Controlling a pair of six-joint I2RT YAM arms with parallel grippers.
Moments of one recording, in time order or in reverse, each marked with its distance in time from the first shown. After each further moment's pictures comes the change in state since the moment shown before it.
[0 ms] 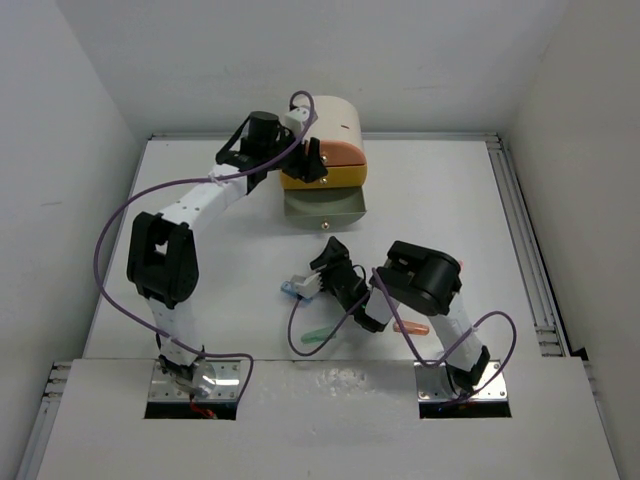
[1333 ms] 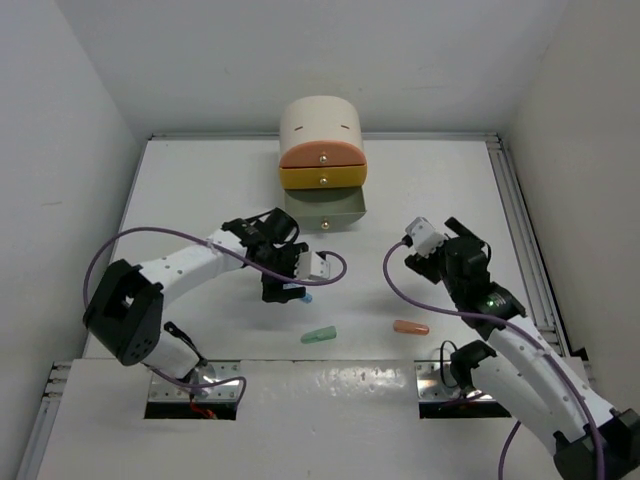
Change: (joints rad) left arm -0.275 -0.413 -0.593 -0.587 -0.110 0.920; right arm -0.498 -1.474 -0.106 -1.485 -0.100 0.708
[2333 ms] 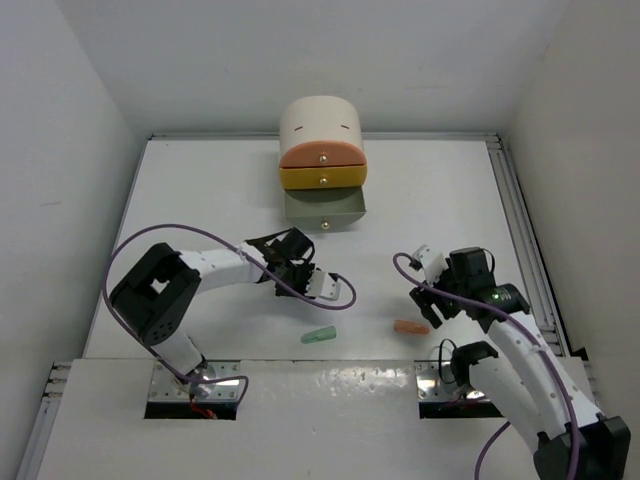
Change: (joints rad) left arm -0.095 0.175 -0.136 0.374 -0.129 0.131; right arm -0.195 0.033 0.018 -0.607 -0.527 0.251
